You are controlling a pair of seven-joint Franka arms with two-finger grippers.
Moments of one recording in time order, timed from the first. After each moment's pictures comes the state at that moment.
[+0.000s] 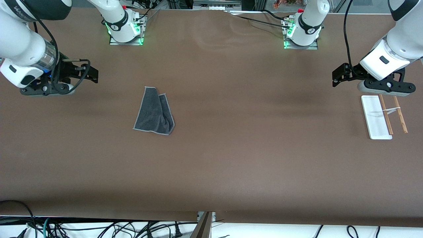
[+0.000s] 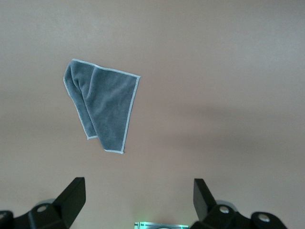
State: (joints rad) left arm -0.04 -0.02 -0.08 -1.71 -0.01 1.66 -0.01; right arm 0.12 0.07 0.07 -1.63 -0.01 1.56 0.10
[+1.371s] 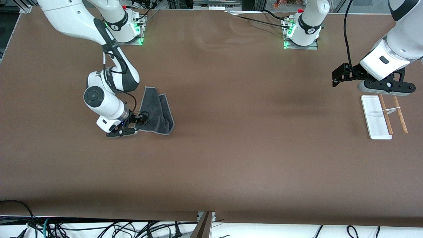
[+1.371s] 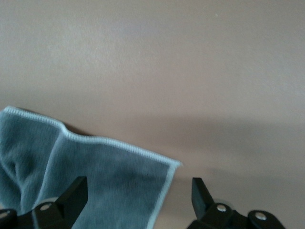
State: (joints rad) left arm -0.04 -0.02 -0.08 -1.71 -0.01 1.66 -0.01; right arm 0.17 0.50 0.08 -2.01 0.00 2.53 0.11
